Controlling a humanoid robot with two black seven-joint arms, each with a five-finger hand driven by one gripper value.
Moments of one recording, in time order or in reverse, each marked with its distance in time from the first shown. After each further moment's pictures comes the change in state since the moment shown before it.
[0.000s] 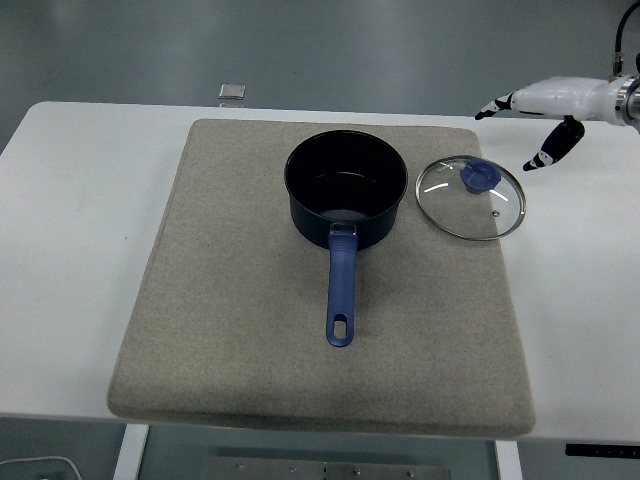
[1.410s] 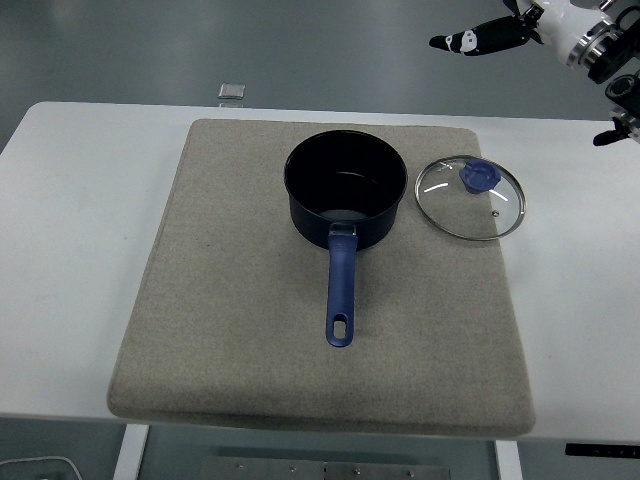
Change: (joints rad) left arm 0.000 0.000 0.000 0.007 0.000 0.000 0.000; right arm -0.071 0.072 0.202 0.096 0.800 -0.106 0.000
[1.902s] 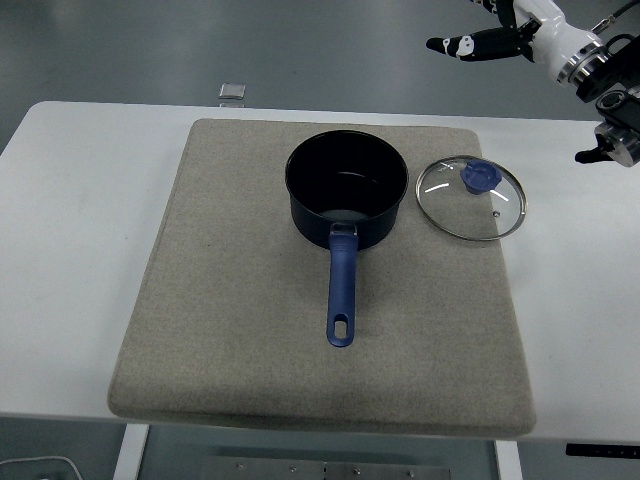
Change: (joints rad) left arm 0.000 0.000 0.000 0.001 0.000 0.000 0.000; right arm -0.045 0.019 0.000 -0.003 0.225 0.019 0.000
